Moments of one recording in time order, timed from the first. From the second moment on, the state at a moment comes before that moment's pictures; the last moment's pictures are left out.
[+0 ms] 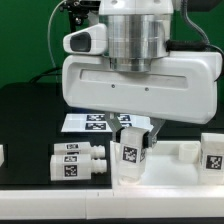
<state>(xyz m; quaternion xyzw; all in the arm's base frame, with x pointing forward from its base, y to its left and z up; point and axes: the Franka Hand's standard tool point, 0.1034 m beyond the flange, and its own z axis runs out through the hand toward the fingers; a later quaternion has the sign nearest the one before) 0.636 -0.001 0.081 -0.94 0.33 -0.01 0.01</state>
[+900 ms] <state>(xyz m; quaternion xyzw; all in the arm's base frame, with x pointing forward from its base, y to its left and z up) 0.637 -0.001 0.078 -0.73 0.68 0.01 0.05</state>
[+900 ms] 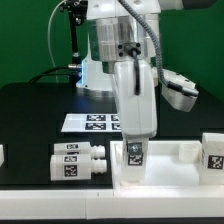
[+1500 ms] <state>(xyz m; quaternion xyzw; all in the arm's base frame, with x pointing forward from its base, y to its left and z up) 0.632 0.012 0.076 -0.90 0.42 -0.01 0.05</state>
